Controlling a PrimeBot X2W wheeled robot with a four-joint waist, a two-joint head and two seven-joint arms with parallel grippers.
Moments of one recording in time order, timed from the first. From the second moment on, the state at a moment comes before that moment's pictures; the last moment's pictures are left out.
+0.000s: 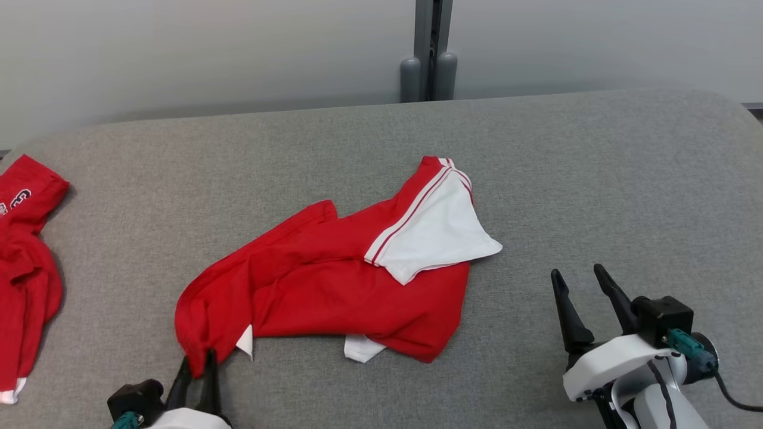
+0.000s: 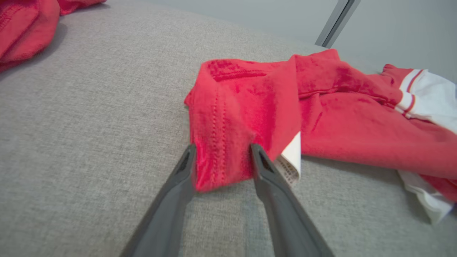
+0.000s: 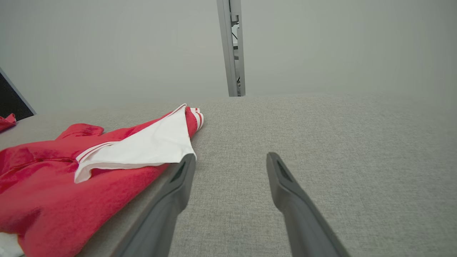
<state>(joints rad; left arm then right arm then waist) -0.07 0.05 -0.02 0.60 -0.37 -0.01 -0.26 -0.23 -0.05 0.12 0.50 0.19 0.13 -0.26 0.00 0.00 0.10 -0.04</state>
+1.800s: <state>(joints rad) -0.51 0.22 0.03 0.22 -0.22 -0.12 -0.24 -0.69 -0.11 0.01 0.18 0.48 0.13 -0.26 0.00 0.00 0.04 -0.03</state>
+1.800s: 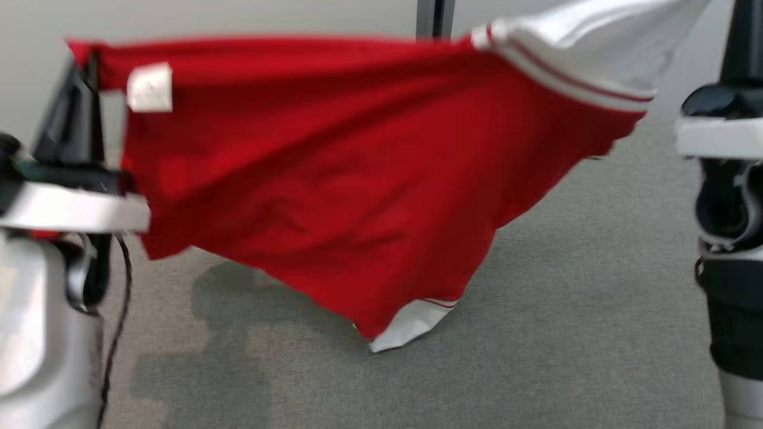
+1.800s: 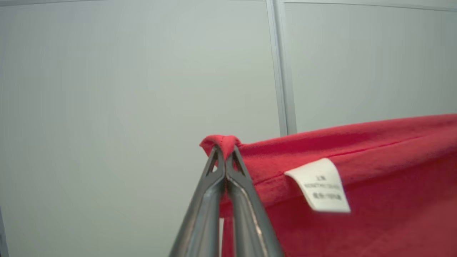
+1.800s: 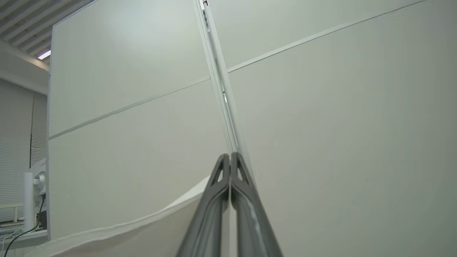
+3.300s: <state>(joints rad) -0.46 0.06 0.06 0.75 -0.27 -0.11 -0.26 -0.37 -0.15 0.05 0.32 0.42 0.13 -0.26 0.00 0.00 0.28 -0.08</state>
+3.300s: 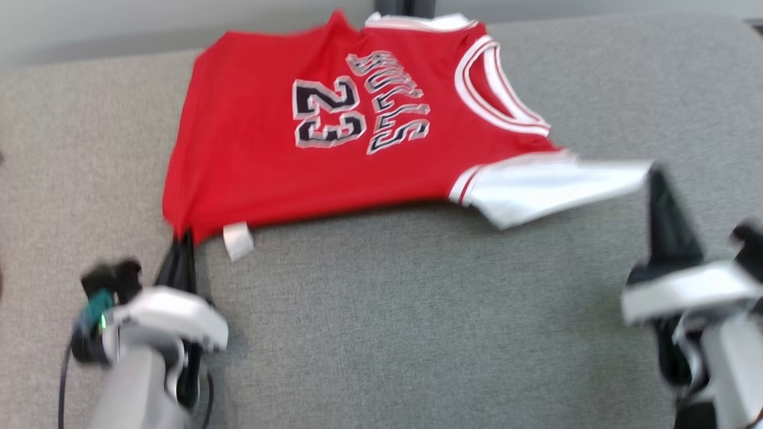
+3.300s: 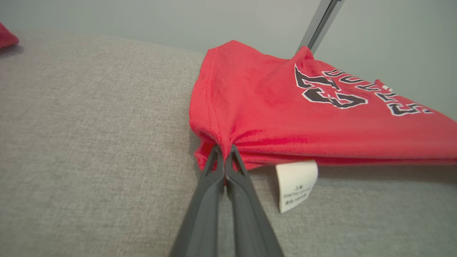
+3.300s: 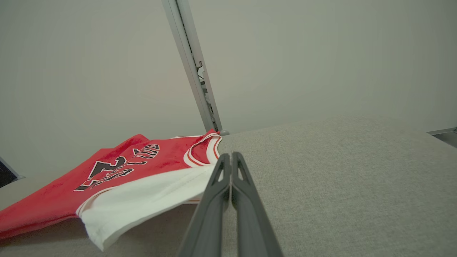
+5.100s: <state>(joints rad) -0.59 0.05 -0.10 0.71 -0.23 -0.02 -0.26 -0.79 -0.20 0.17 0.77 0.27 0.13 -0.26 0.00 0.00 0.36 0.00</state>
